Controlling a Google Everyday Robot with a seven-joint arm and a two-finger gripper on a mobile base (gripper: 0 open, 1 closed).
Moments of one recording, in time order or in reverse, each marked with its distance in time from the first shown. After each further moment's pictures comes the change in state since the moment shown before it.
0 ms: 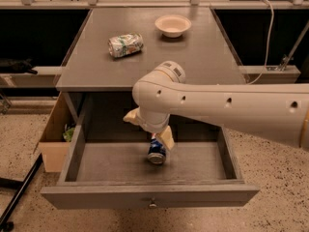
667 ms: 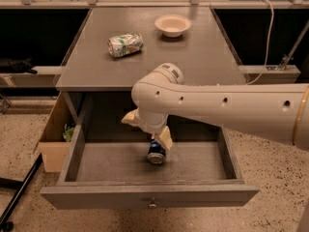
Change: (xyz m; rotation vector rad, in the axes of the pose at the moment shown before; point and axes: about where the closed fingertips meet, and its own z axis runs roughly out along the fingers) arm -0.001 -0.003 0.014 -0.002 -0.018 -0.033
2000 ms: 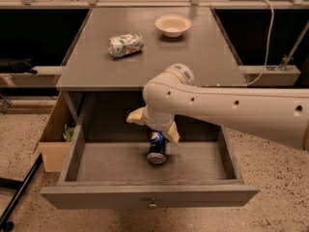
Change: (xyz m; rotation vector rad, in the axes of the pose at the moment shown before) arm 0.028 0.010 0.000 0.042 0.040 -0.150
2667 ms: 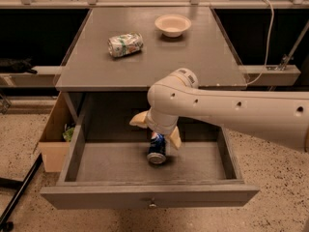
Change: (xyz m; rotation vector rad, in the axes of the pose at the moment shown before) arm -0.009 0.014 0.013 -0.008 -0.051 0.071
